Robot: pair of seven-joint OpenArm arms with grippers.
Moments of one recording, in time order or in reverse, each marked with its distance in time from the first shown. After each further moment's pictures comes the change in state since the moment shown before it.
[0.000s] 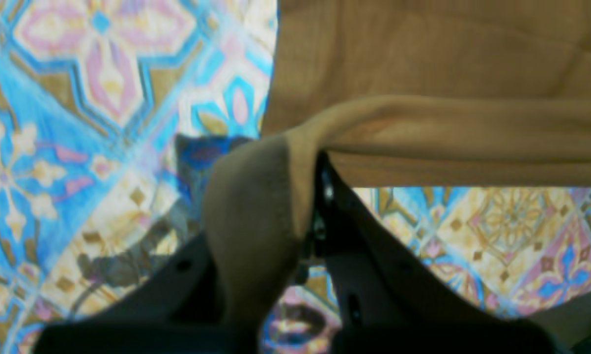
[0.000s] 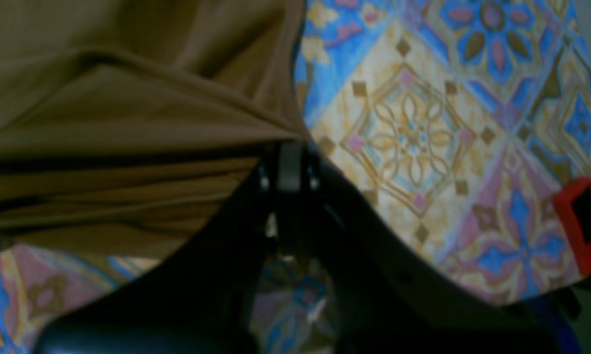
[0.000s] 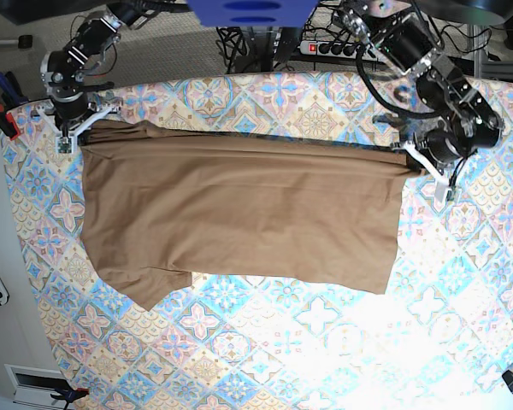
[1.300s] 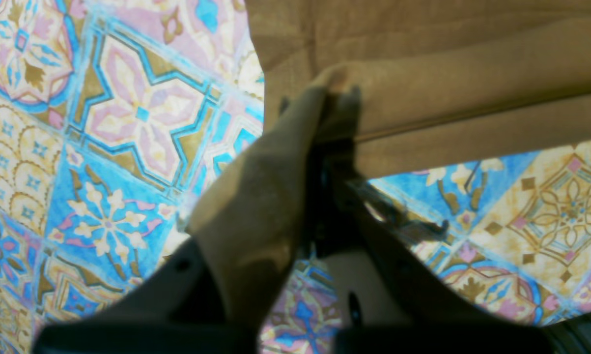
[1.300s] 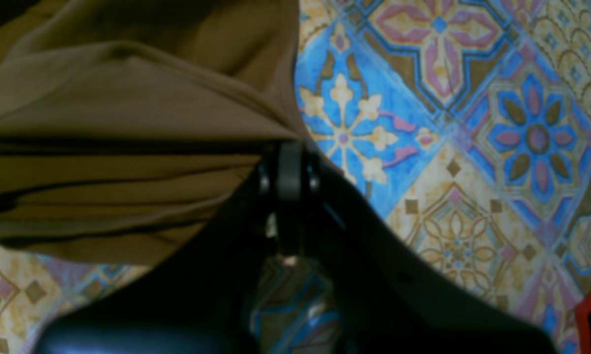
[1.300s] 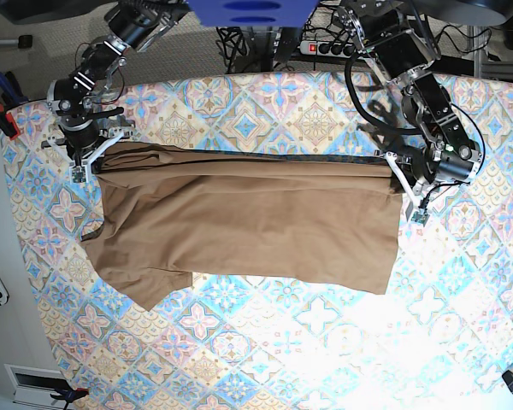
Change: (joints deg) left arm -1.5 -0.3 15.9 4.0 15.2 0.0 -0.3; right arm 6.2 -0.2 -3.9 -0.7 -1.1 0.6 -2.4
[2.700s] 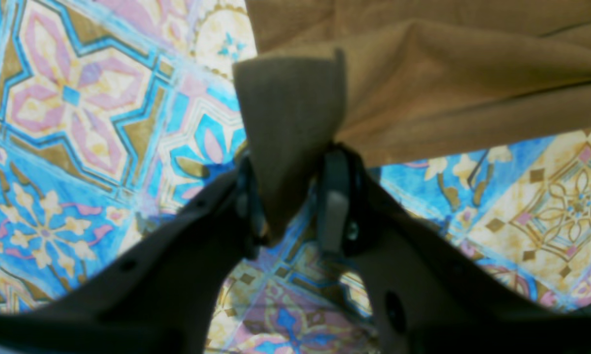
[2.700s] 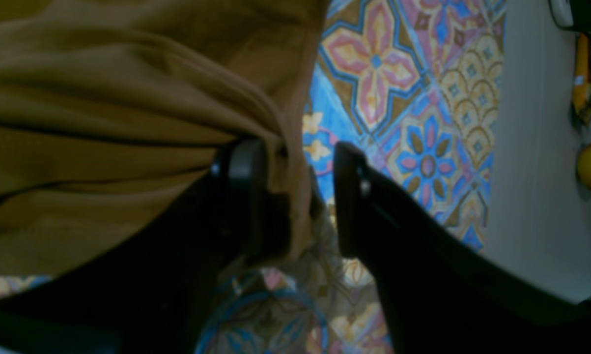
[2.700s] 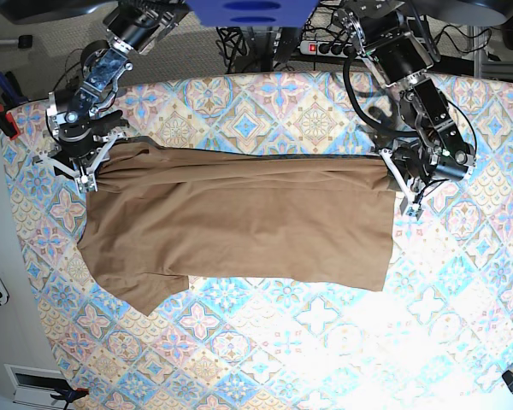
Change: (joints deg) left arm -0.6 0.0 -0.8 -6.7 -0.3 0.0 0.0; right arm 0.3 0.1 -5.3 6.9 -15.8 0.0 0.6
